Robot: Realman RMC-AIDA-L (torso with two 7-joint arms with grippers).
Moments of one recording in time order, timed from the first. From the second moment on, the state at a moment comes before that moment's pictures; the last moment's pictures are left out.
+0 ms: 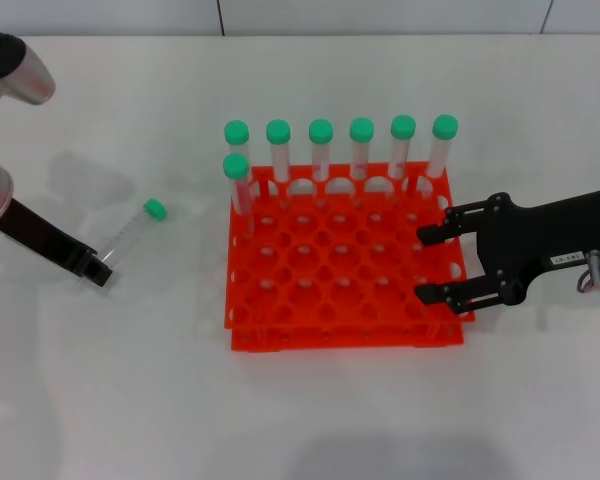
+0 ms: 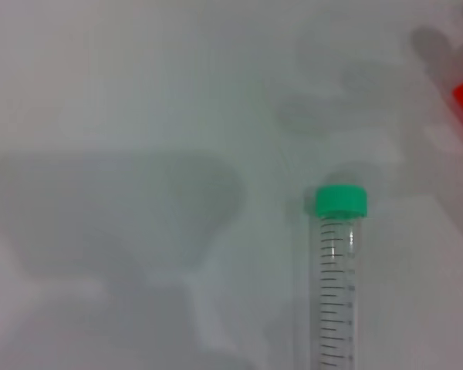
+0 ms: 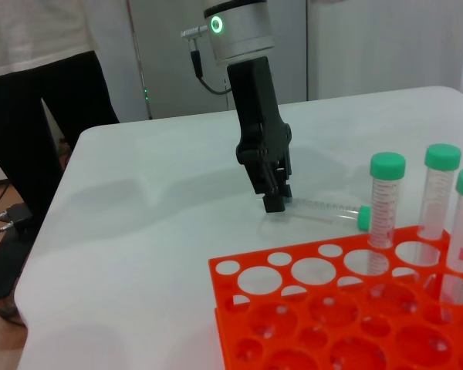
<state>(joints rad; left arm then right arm) -0.74 -2.03 0.91 0.86 2.83 1.48 -2.34 0.60 2.02 -1.07 -0.79 -1.97 -1.54 1.37</state>
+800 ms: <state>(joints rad) -0.64 -2.07 0.91 1.22 2.61 1.53 -2.34 0.59 2.01 -1.07 -0.79 -1.97 -1.54 1.37</state>
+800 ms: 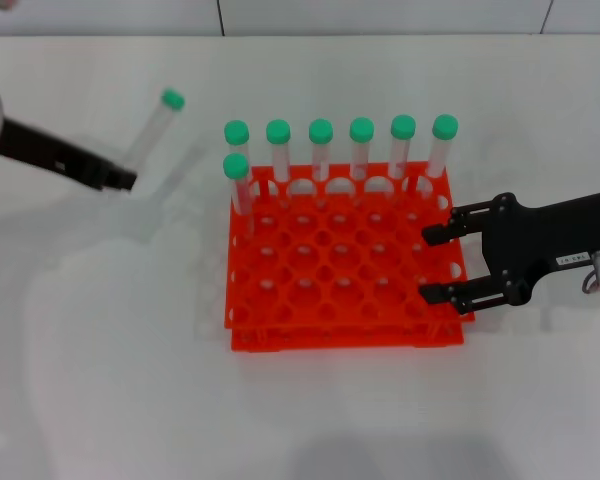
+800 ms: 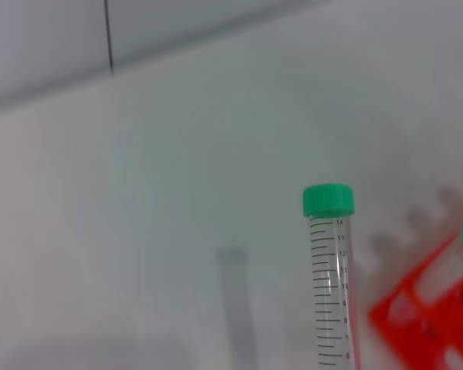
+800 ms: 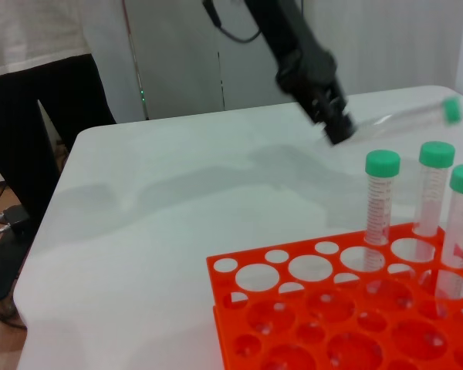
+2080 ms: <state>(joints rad) -0.68 -2.03 0.96 0.66 1.83 1.51 -1.45 0.57 2.02 -1.13 -0.79 -1.84 -1.56 1.32</state>
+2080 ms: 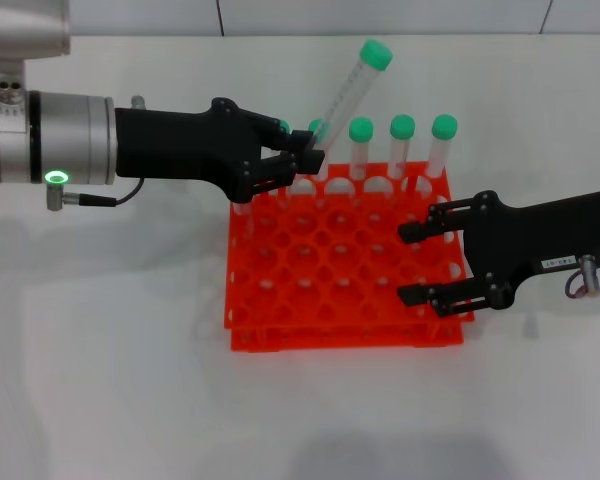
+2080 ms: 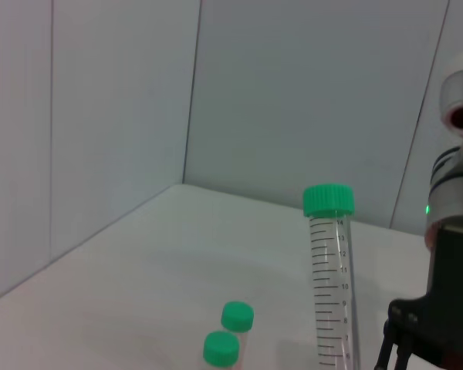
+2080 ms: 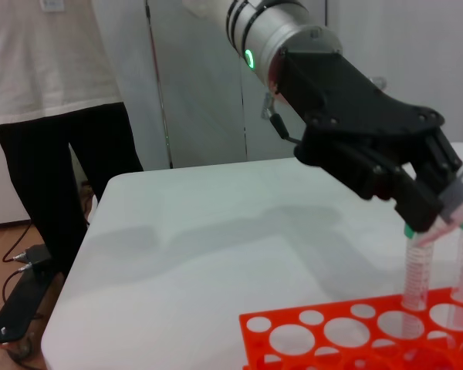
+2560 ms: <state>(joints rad) -0.69 -2.02 0.97 0.66 1.88 1.49 -1.46 0.57 2.02 -1.12 -0.77 -1.79 -1.54 1.32</state>
